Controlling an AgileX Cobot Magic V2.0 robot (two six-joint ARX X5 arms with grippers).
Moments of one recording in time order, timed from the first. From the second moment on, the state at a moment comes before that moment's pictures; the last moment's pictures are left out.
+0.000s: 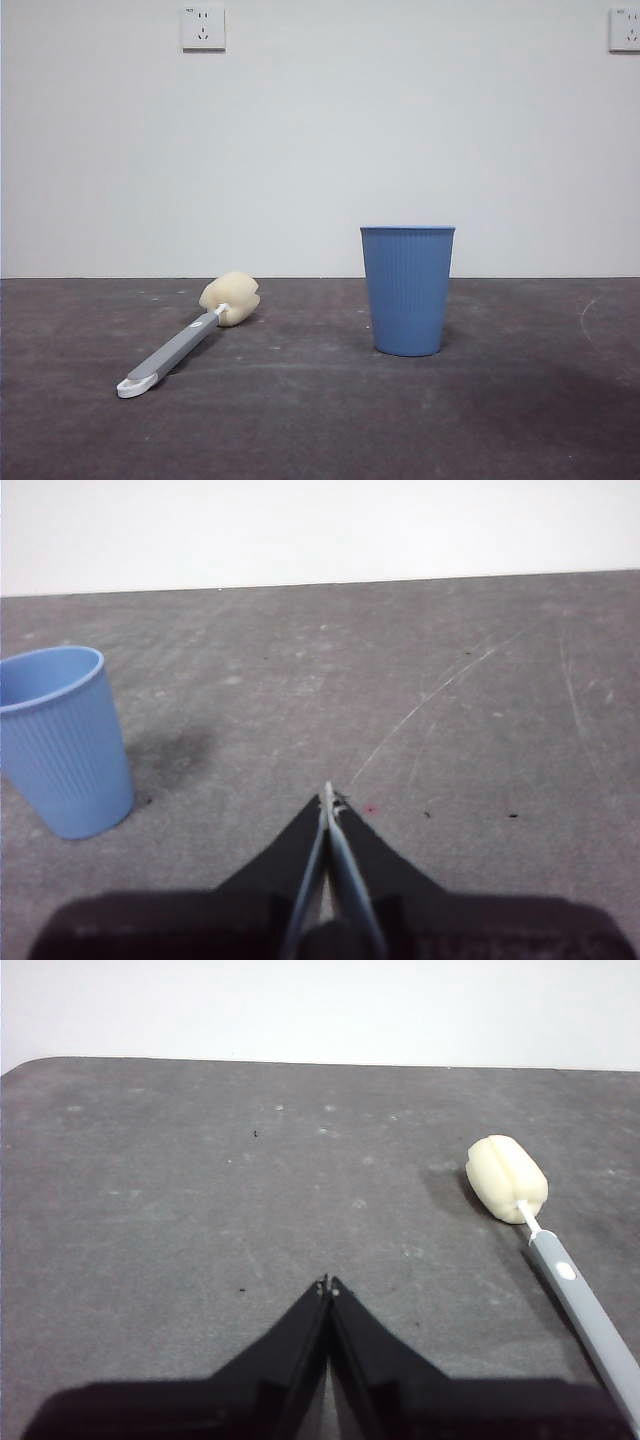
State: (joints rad) left arm 0.01 0.00 0.02 -0.18 0.07 -0.07; right arm -0.01 0.01 0.02 -0.16 -0.15 0.02
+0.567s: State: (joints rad) left arm 0.01 0.01 0.10 -0.25 0.13 -0.21; right arm -0.01 0.02 0.06 -0.17 -0.17 0.23
